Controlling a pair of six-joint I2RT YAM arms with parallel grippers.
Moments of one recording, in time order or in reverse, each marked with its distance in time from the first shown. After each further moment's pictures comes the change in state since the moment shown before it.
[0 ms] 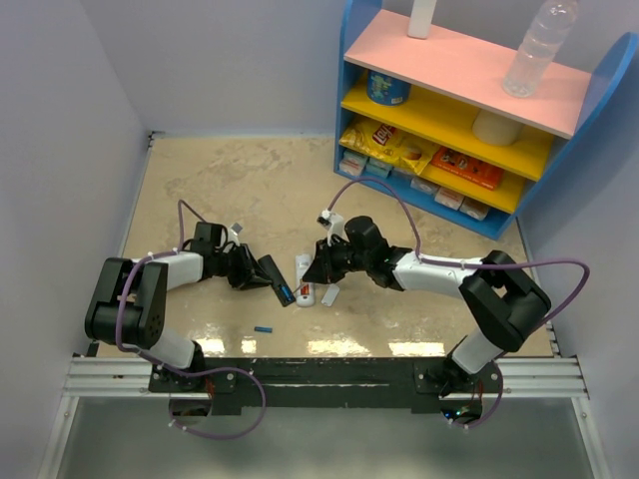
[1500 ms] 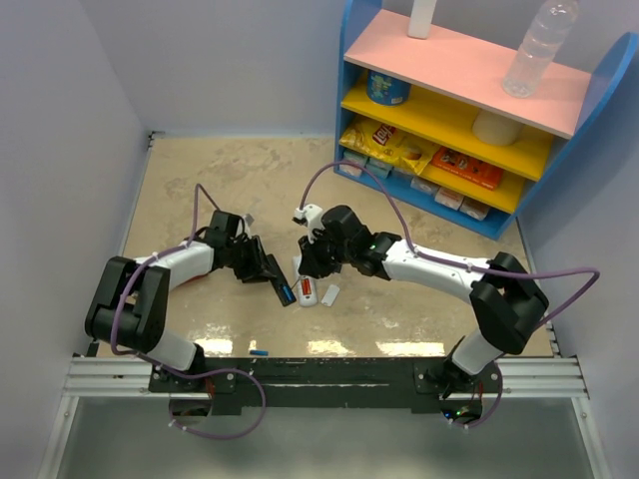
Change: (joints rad) left arm -0.133 -0.016 0.130 -0.153 -0.216 0.051; right arm 0.099 -0.004 0.268 -0.399 0.211 -0.302
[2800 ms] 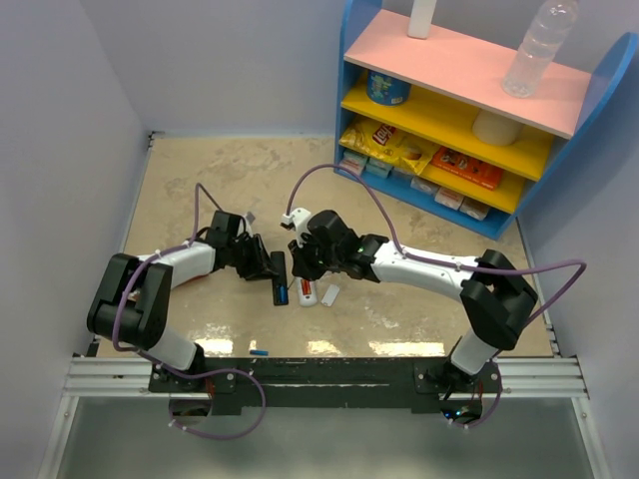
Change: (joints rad) left arm -0.005 0.024 -0.006 0.069 0.009 -0.023; right arm 0.073 0.053 0.056 -0.024 0.105 -0.026
